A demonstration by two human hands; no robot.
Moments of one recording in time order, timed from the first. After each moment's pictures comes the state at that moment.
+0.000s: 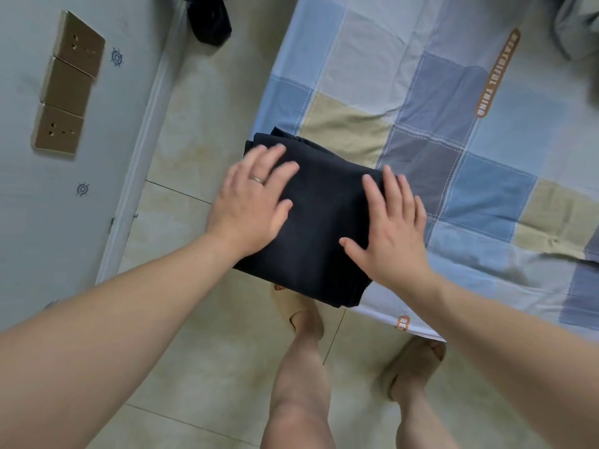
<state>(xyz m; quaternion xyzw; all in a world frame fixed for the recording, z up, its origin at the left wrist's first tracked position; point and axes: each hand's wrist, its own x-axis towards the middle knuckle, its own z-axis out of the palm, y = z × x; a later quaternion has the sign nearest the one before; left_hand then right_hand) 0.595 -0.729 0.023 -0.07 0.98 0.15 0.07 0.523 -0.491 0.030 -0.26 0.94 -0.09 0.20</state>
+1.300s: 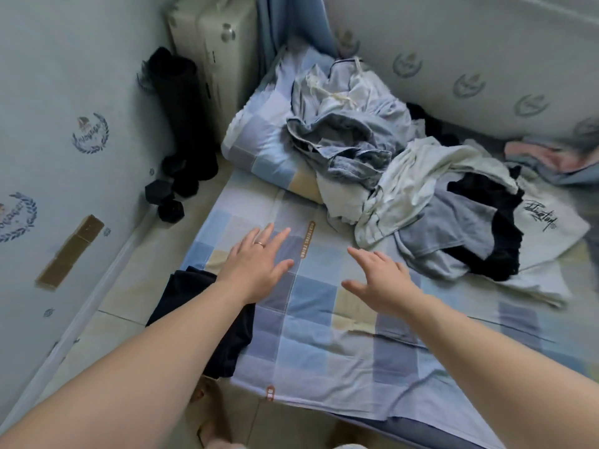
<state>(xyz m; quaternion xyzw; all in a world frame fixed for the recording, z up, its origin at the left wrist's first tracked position) 0.481 -0.518 0.363 -0.10 0.95 0.23 0.17 0.389 -0.276 0.390 -0.22 0.93 -0.01 0.28</state>
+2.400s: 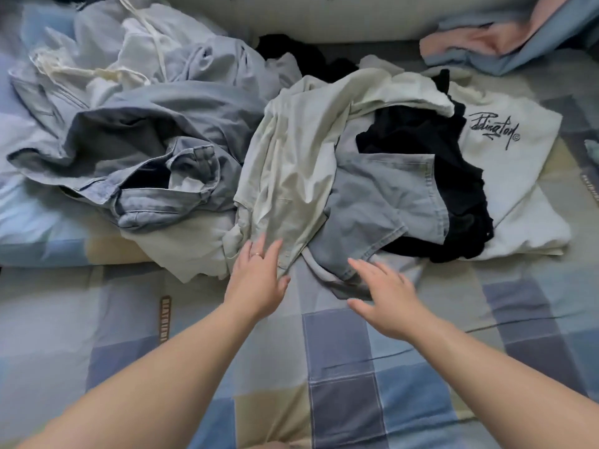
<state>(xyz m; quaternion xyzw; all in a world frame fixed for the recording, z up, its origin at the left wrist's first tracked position) 0.071 -0.231 0.107 0.00 0.96 0.16 0.22 0.090 0.016 0.140 -0.05 0.94 -0.11 0.31</state>
